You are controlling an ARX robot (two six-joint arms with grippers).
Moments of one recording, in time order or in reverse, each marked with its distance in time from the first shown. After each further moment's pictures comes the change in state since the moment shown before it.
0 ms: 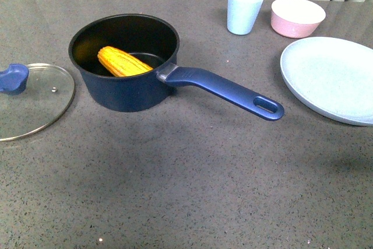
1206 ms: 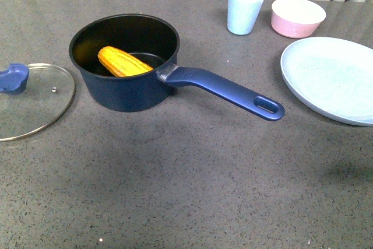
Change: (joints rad) left arm 0.000 0.000 0.000 0.000 0.000 0.000; right arm 0.000 -0.165 0.000 -0.171 0.000 0.000
